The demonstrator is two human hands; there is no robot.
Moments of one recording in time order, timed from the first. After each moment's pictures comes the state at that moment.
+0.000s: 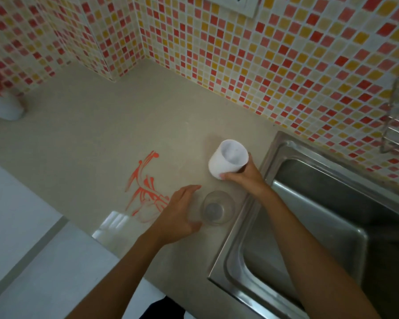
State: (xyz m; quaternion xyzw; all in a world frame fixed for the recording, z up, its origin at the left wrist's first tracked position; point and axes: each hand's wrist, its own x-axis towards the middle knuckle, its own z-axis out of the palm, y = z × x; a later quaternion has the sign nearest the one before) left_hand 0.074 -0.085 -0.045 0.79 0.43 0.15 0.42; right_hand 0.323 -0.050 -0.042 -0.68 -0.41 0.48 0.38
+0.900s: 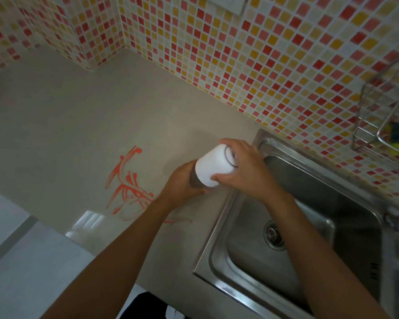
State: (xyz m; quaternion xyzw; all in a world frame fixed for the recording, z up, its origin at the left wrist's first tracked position) left_hand 0.133 -0.031 -0.057 0.72 0.42 0.24 0.49; right_hand 0.309 -0.077 0.058 -0.71 -0.65 0.22 0.18
